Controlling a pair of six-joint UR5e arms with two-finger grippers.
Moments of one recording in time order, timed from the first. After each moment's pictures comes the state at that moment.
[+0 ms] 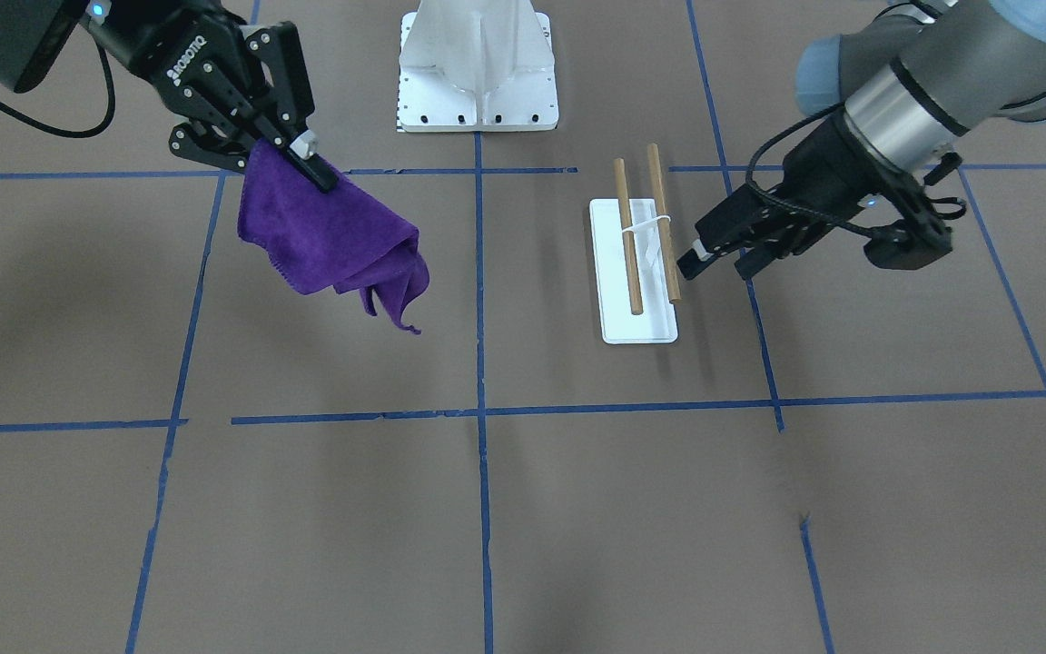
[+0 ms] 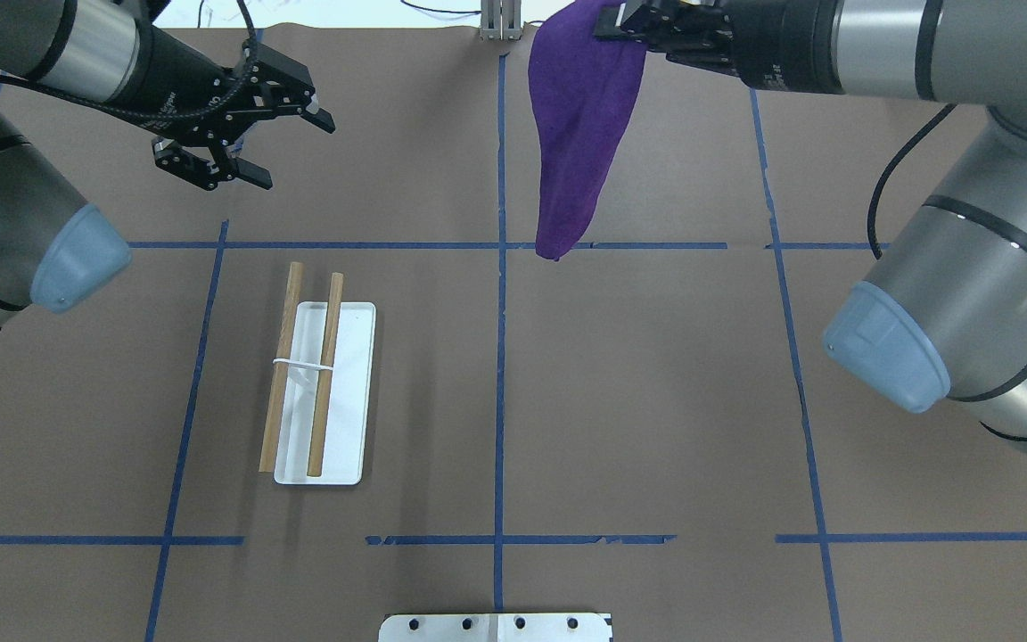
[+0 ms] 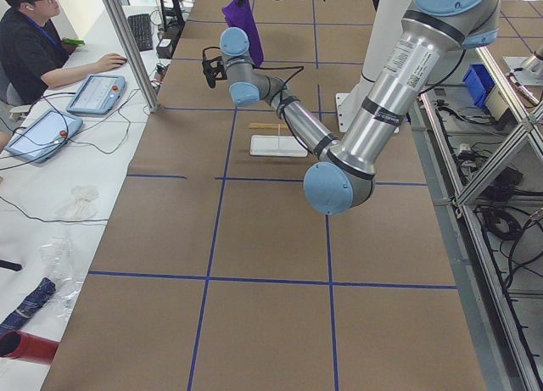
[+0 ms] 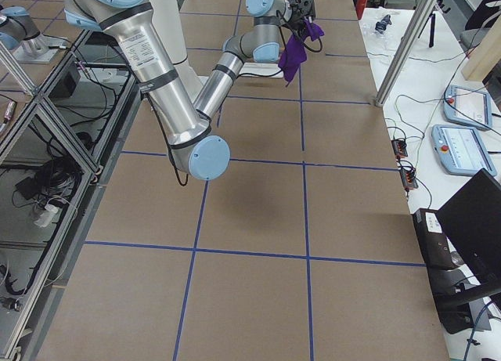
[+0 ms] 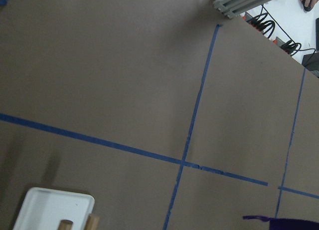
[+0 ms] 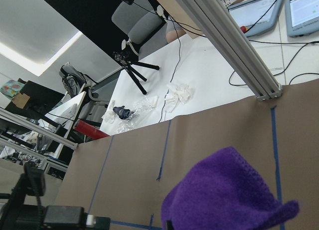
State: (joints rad) left arm -0.95 -2.10 -1.75 -2.13 -2.35 -1.68; right arm 0.82 -1.04 2.05 -0.91 1.80 1.40
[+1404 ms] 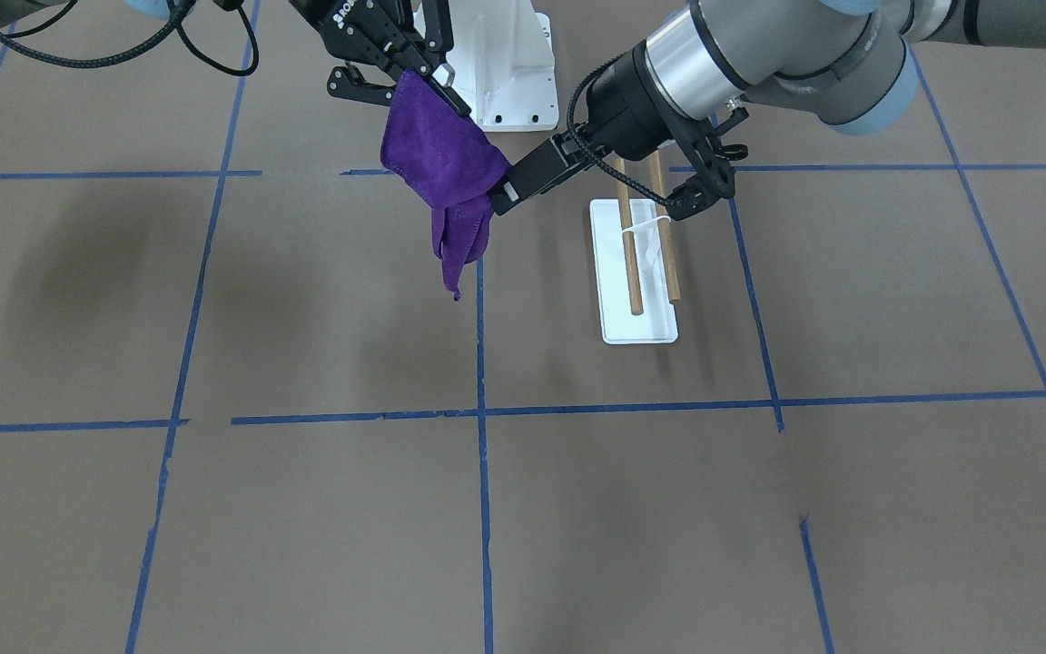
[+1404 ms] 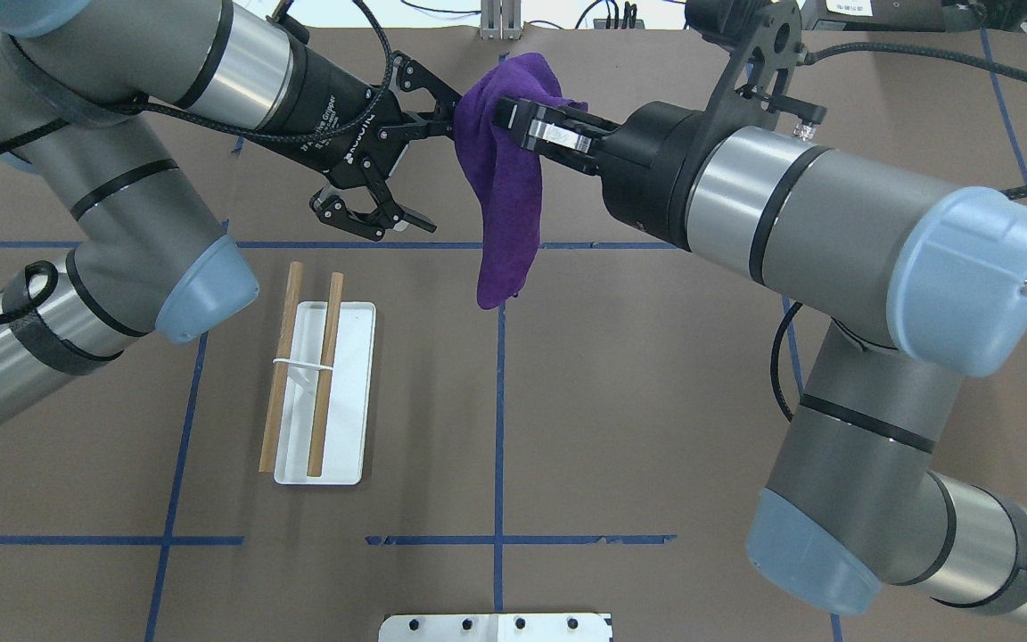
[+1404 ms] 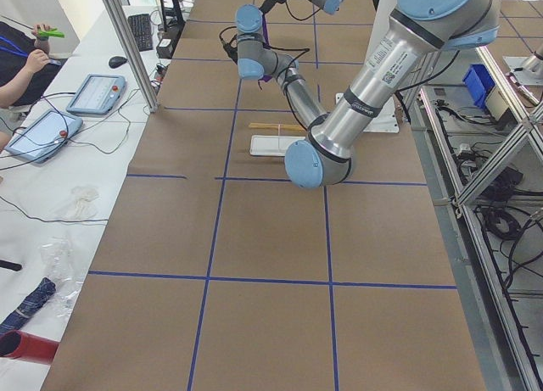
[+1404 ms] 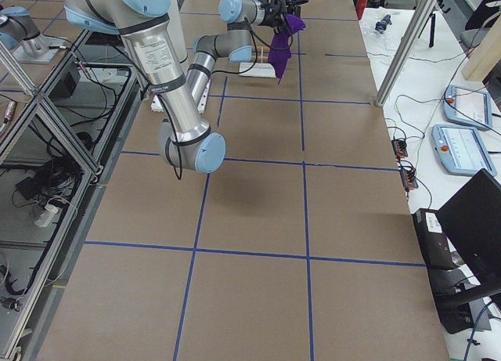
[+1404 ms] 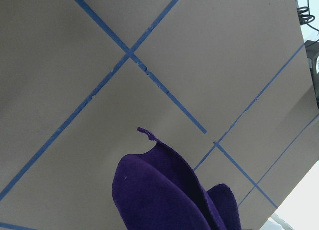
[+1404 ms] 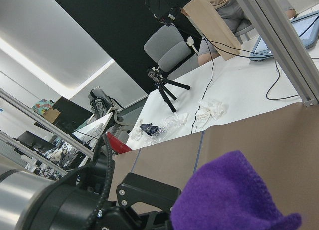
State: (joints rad) left arm -0.83 -2.27 -1.73 -2.22 -2.35 -2.23; right arm 0.55 -1.03 2.09 -0.88 1.42 1.31
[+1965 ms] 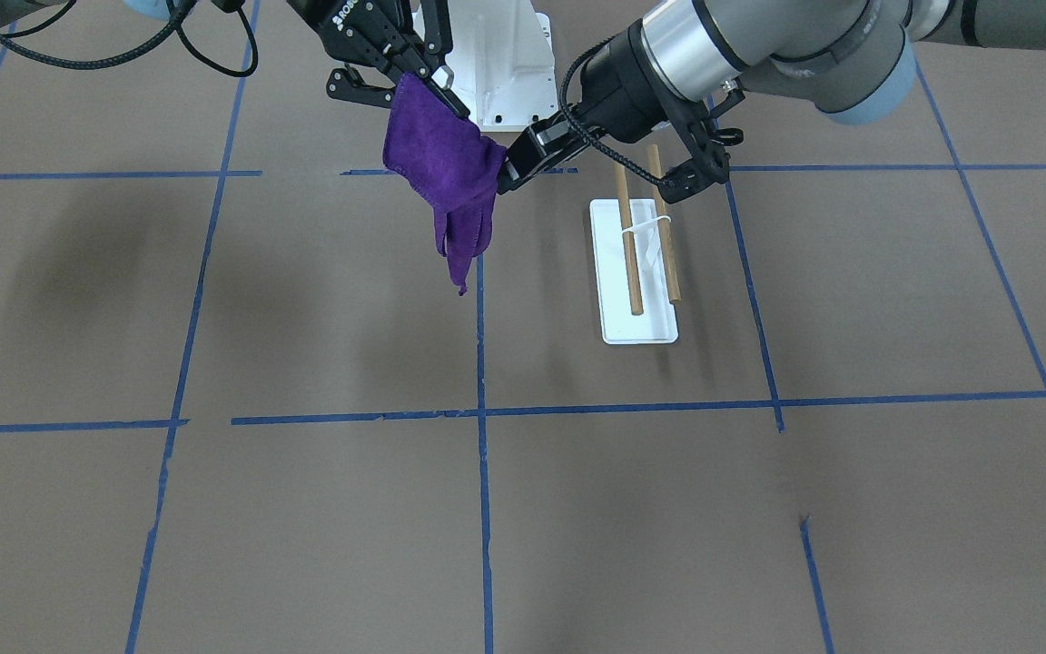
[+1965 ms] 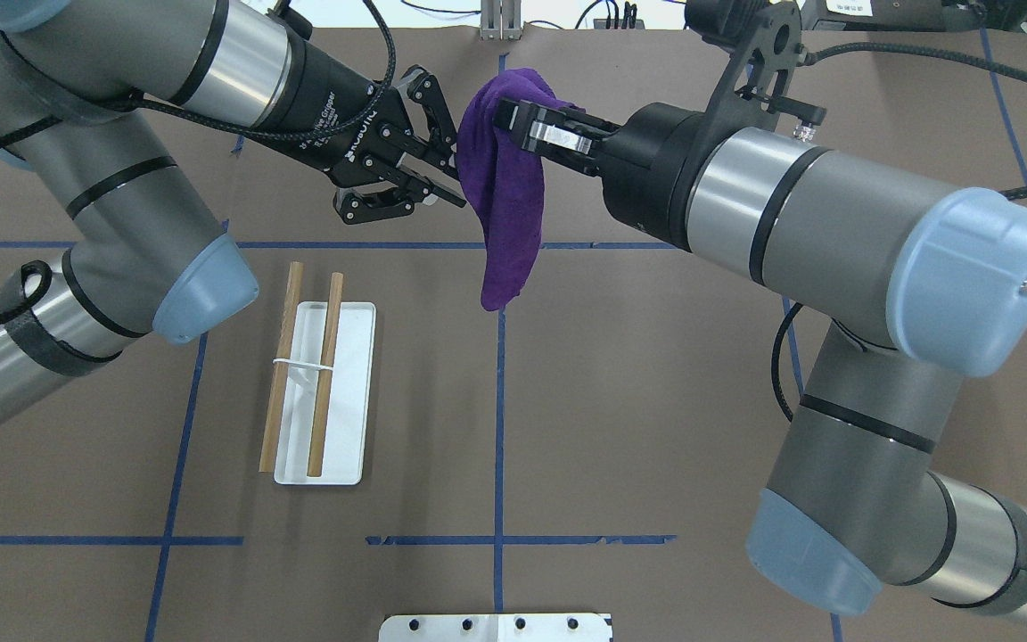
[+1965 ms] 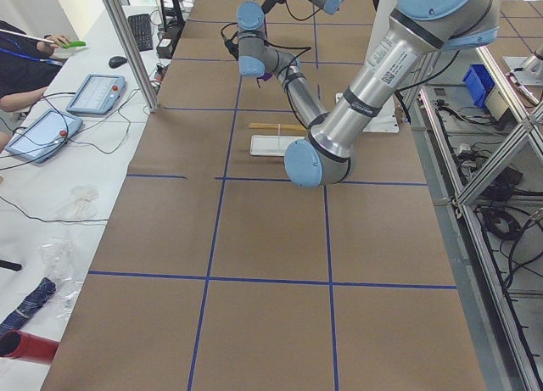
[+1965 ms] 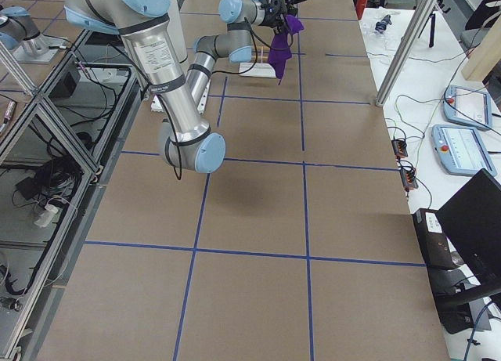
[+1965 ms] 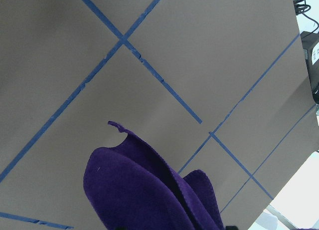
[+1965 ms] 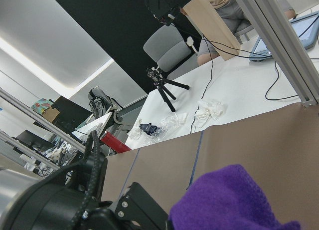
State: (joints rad) left arm -0.83 -2.27 -1.75 -2.23 -2.36 -2.22; right arm 0.55 -1.04 2.08 -0.88 1.42 1.30
